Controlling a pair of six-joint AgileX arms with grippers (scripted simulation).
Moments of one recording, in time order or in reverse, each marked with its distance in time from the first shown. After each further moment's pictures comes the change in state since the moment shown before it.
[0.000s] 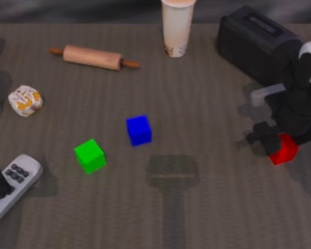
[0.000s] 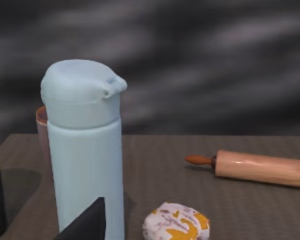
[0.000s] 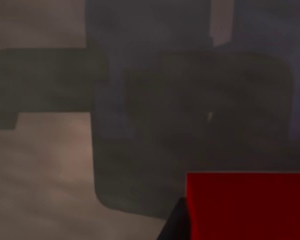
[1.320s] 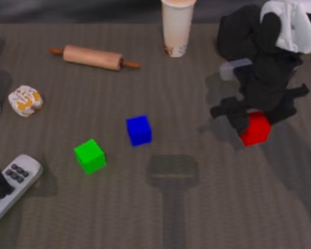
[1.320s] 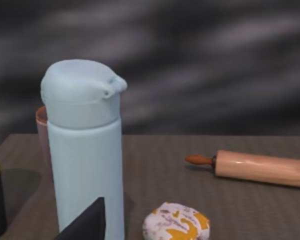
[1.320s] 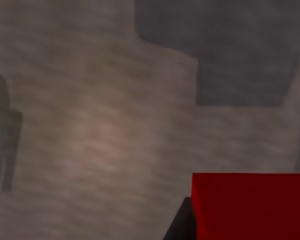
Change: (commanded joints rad) left arm 0.000 0.000 0.000 0.000 0.000 0.000; right arm 0.178 -0.052 0.292 -0.328 0.004 0.229
